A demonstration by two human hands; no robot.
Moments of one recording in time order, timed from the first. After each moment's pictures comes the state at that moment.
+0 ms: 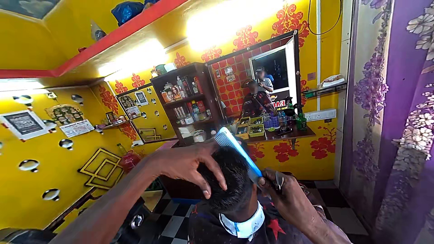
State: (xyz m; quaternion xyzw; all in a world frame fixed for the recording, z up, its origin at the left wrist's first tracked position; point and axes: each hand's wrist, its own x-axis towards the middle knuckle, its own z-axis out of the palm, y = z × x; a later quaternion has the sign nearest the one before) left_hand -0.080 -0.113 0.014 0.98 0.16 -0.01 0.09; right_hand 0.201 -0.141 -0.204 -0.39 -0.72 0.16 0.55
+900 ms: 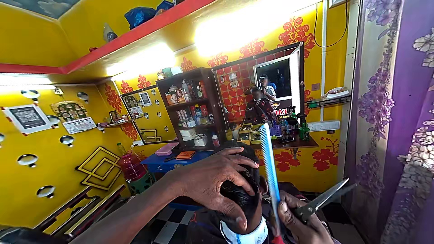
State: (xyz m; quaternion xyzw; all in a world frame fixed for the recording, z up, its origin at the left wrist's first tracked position) left_hand -0.035 -0.122 -0.015 1.00 0.08 0.04 -0.01; right_hand 0.207 -0.176 -0.210 -0.14 -0.64 0.46 0.61
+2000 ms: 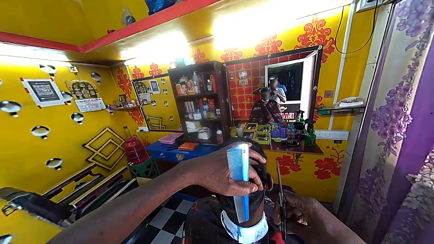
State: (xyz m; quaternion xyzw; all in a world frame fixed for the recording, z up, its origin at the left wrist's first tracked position) left_hand -0.035 -0.127 -0.023 0.99 0.13 0.08 0.00; right_hand 0.259 -0.144 -0.203 -0.29 -0.81 0.37 0.36
